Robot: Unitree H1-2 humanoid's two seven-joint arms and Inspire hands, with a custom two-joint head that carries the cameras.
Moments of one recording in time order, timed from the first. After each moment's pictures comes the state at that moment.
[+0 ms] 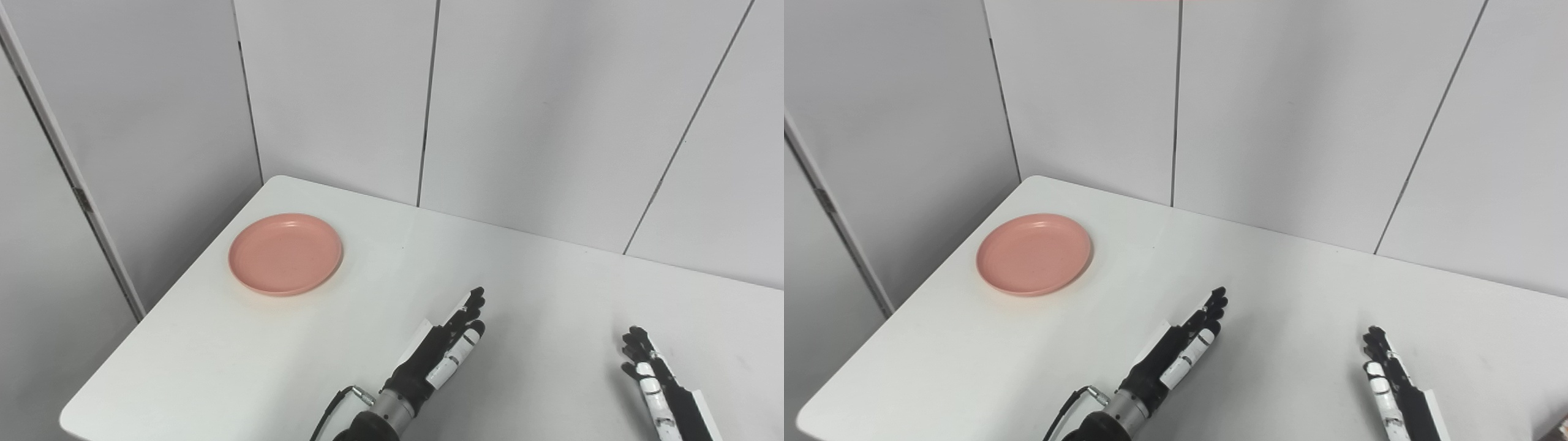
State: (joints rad) left arm -0.21 -0.01 -0.20 0.15 0.15 -0.06 -0.06; right arm -0.23 -0.18 0.06 0.19 -0.04 -0.13 0.13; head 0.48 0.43
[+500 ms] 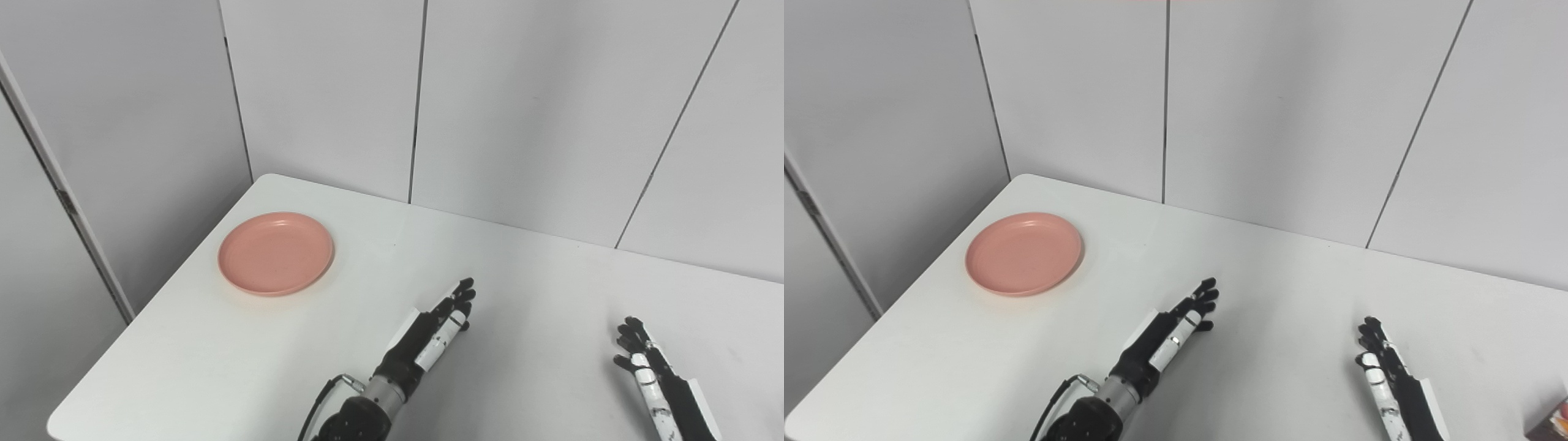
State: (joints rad) left arm -0.24 -0.01 -0.12 0.05 0.08 0.07 -0.08; right arm -0.25 -0.19 0.06 0.20 -0.06 -0.15 0.13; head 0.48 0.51
